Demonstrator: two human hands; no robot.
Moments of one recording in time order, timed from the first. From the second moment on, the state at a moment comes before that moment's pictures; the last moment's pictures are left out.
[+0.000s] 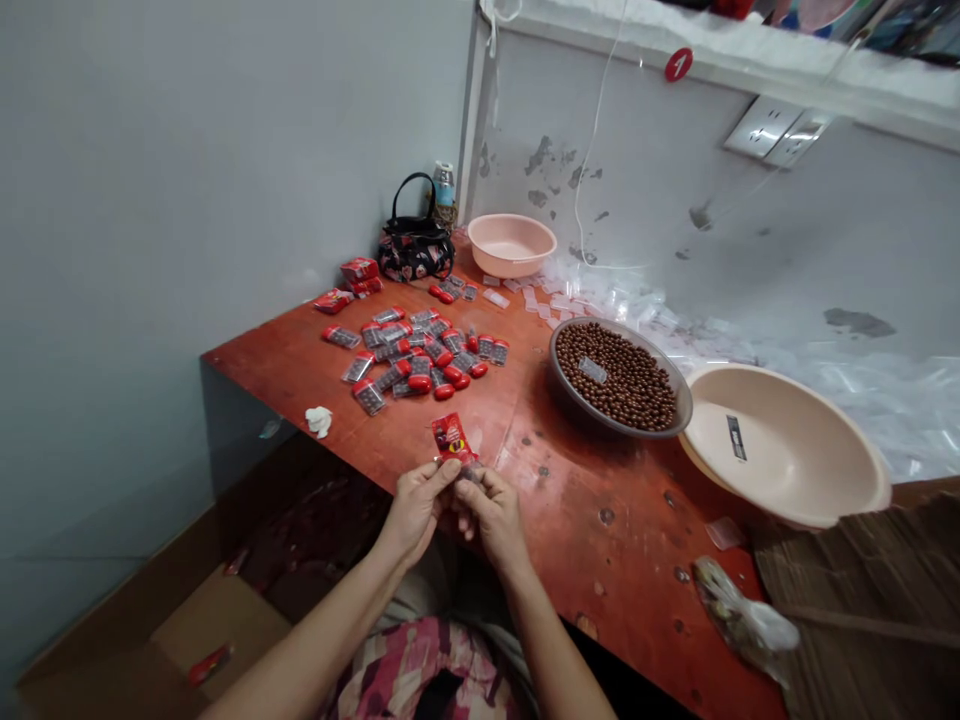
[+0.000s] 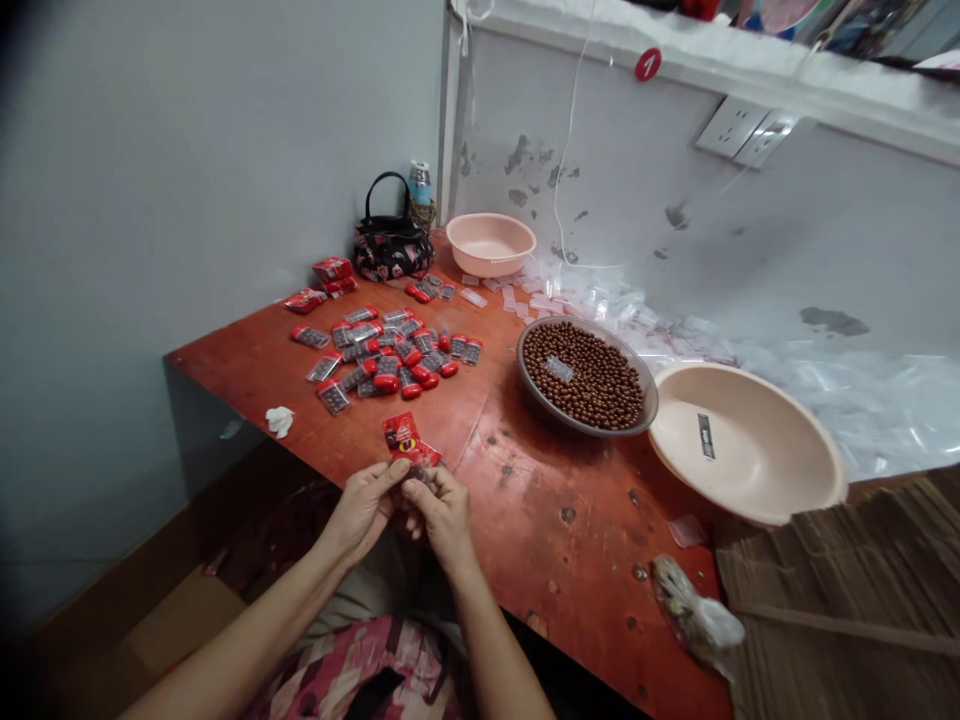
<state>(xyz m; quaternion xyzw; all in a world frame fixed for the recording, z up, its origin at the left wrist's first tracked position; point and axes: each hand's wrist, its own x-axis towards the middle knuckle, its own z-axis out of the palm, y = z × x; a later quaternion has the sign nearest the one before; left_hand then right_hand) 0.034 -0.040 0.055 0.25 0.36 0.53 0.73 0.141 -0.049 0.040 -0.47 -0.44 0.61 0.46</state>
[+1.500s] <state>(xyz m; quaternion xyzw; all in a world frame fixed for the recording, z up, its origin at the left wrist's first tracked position) 0.030 -0.045 0.048 0.32 0.49 0.52 0.62 0.143 -0.059 0.032 -0.49 -0.43 0.59 0.47</state>
